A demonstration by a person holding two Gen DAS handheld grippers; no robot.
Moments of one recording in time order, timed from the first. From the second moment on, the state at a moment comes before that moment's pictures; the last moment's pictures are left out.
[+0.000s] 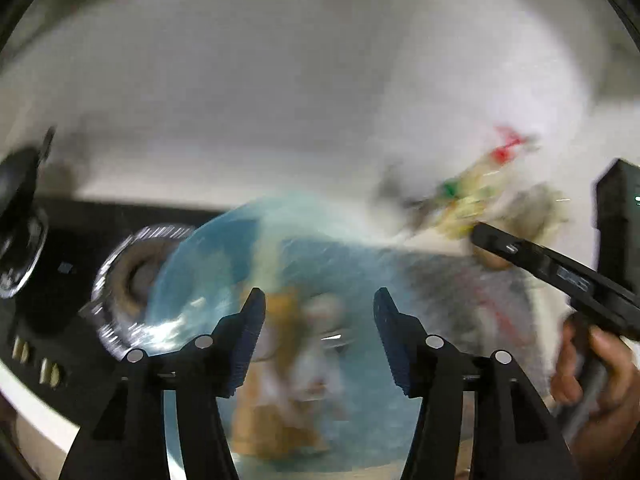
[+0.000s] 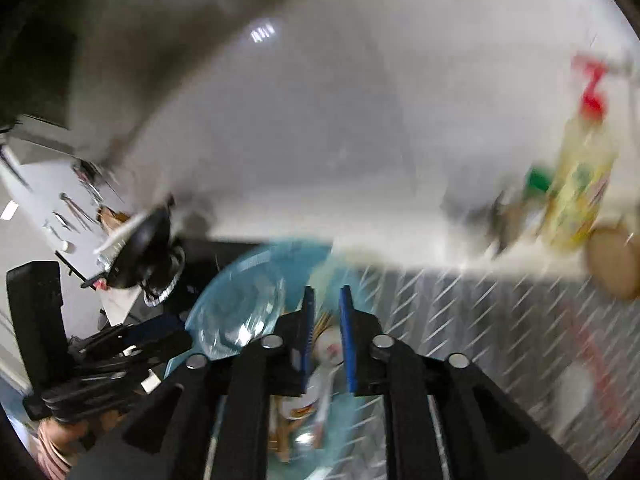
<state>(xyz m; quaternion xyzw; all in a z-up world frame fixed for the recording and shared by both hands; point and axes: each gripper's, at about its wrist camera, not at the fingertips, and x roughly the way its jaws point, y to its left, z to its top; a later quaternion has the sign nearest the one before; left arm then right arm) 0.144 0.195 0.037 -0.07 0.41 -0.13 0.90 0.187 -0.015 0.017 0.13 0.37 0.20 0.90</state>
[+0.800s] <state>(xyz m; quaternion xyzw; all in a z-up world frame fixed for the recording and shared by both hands) 0.132 -0.026 -0.176 -0.02 0.58 -0.05 0.81 0.093 -0.261 -0.120 0.02 0.41 0.08 0.91</state>
